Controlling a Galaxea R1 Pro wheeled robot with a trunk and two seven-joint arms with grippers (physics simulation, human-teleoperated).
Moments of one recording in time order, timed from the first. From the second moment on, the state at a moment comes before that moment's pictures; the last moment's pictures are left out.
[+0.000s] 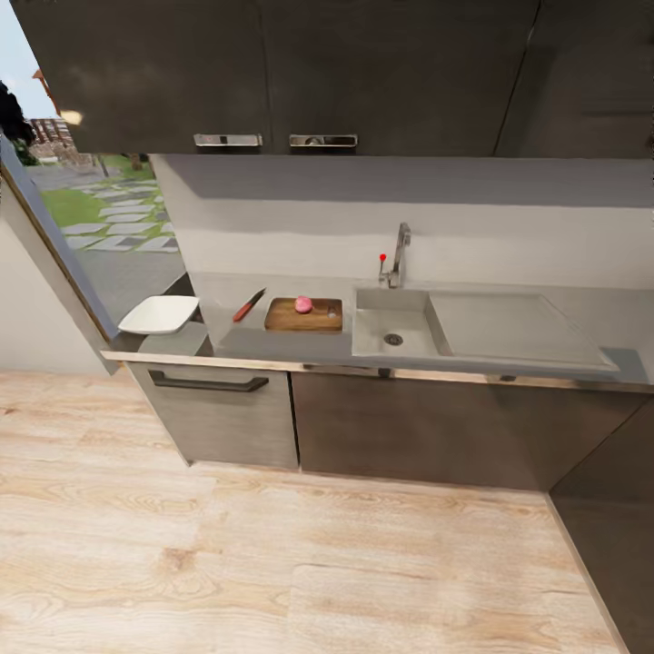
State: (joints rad) left arm 0.34 0.04 -0.25 -0.18 0.18 -1.05 0.32; right arm 0.09 -0.09 -0.02 -0.54 -0.19 -0.68 -0.03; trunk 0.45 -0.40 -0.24
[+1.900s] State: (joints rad) left arm 0.34 0.10 -0.25 -0.57 0.19 -0.79 0.27; right arm 0.09 -0.09 -0.01 -0.54 -0.19 -0.68 -0.03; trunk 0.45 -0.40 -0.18
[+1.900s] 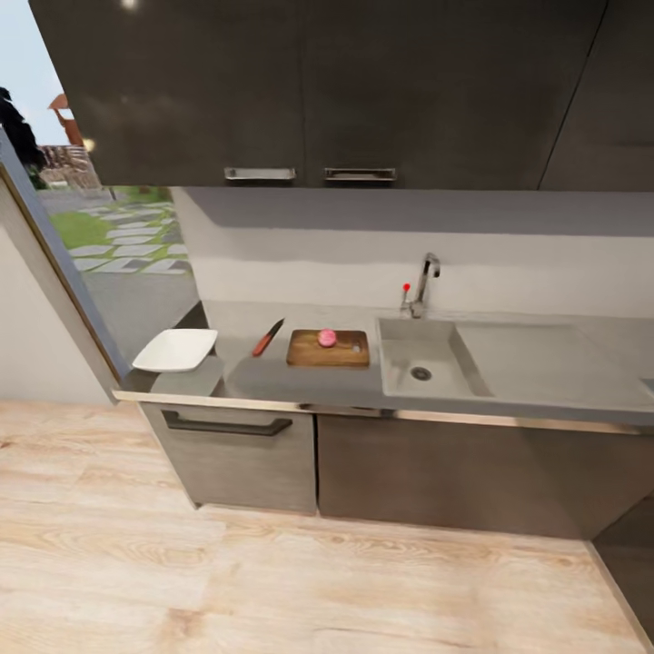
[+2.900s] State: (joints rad) left arm 0.34 0.10 -0.25 -0.55 0.19 -0.78 0.27; right arm 0.09 -0.09 -0.01 -0.54 -0.19 -0.69 -0.03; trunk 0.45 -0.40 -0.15
